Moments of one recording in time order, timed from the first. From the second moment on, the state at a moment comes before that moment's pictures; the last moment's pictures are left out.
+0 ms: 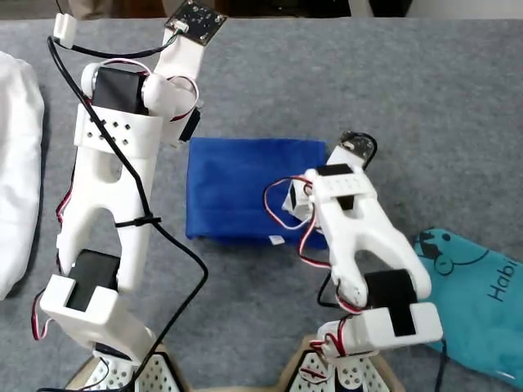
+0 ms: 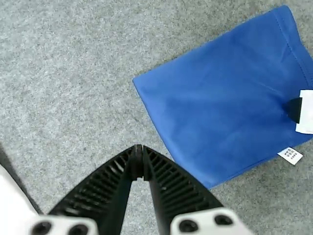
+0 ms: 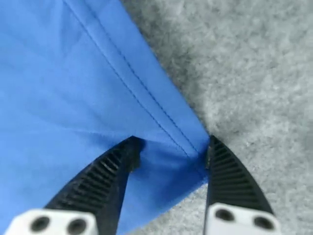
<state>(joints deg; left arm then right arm) 9.3 6.6 -37.3 100.3 -26.0 -11.0 2.7 38.5 54.3 -49.5</state>
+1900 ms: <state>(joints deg) 9.3 6.6 -35.5 100.3 -28.6 -9.3 24.0 -12.3 73.8 -24.1</state>
